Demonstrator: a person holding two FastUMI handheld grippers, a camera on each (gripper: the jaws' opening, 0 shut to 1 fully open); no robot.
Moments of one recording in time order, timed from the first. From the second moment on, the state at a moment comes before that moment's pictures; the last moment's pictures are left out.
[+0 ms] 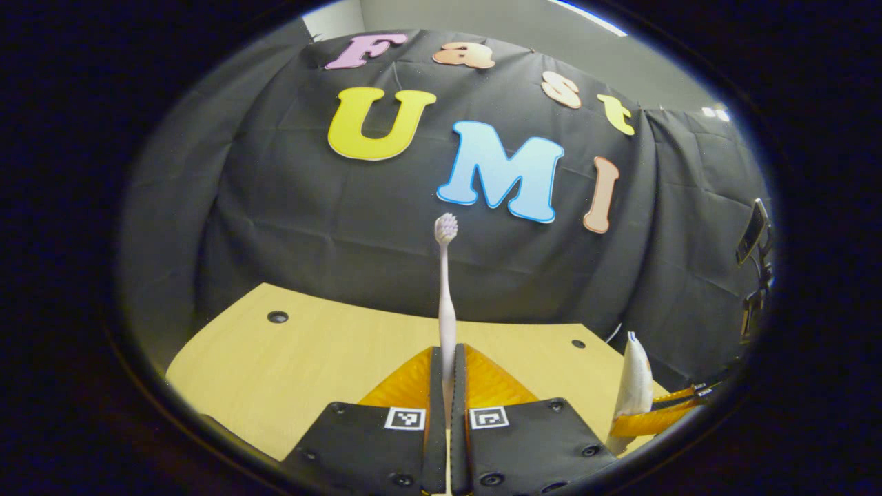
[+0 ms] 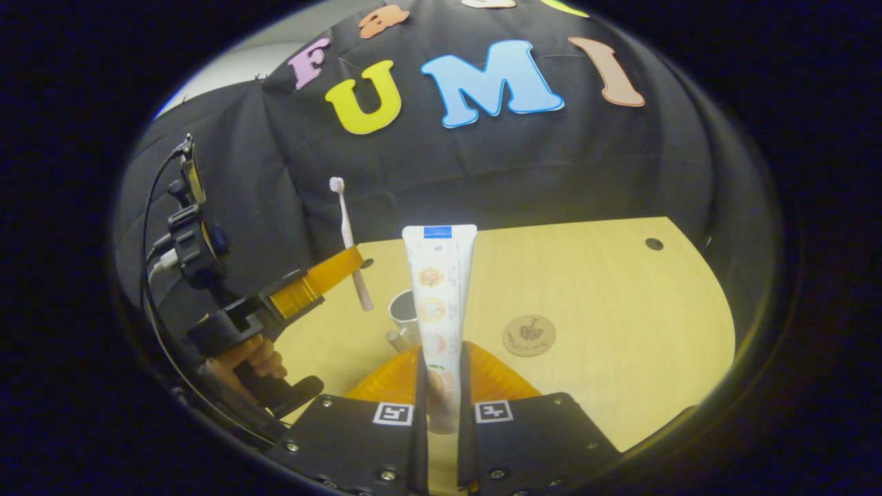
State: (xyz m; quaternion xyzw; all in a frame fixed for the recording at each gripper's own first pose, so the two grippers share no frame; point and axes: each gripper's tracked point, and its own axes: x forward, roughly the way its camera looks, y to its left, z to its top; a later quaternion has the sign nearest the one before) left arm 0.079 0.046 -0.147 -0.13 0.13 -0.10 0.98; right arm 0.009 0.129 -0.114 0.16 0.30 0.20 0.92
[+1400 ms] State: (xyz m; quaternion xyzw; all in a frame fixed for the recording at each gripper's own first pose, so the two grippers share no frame) left arm 0.120 0.061 -0.263 -0.13 0.25 -0.09 0.95; right arm 0.044 0.154 -0.134 0.15 0.33 0.19 0.91
